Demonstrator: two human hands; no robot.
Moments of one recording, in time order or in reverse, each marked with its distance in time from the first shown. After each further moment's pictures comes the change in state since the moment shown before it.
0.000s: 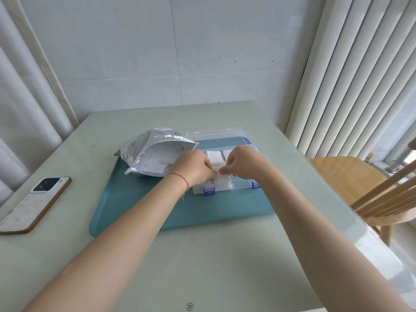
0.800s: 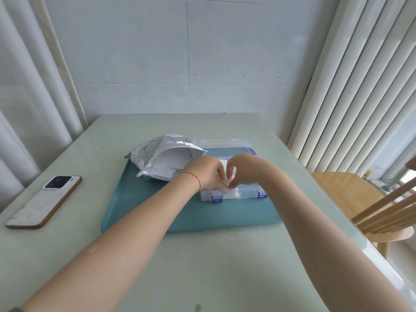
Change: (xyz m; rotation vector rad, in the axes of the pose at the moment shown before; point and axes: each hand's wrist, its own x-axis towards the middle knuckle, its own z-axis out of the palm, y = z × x) left_hand 0.007 0.002 -0.007 0.202 -0.079 0.184; right_hand -0.009 -0.027 -0.015 -0.390 -0.132 -0.166
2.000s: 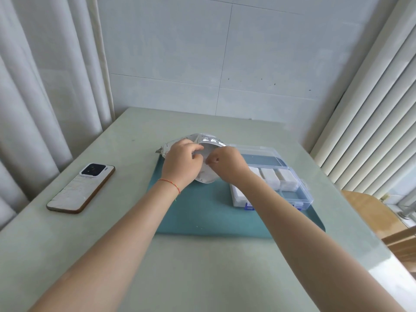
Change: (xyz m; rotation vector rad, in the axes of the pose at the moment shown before) left_hand -0.046 -0.113 -0.021 -0.460 0.671 -0.145; right_hand 0.081 -0.106 0.018 0.267 0.348 -0.109
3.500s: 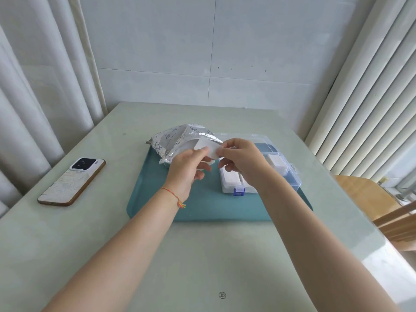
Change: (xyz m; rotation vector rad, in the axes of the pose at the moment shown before) left_hand -0.044 0.036 0.027 -0.873 -0.134 -0.527; right_hand -0.061 0.029 -0.031 1.084 0.036 0.282
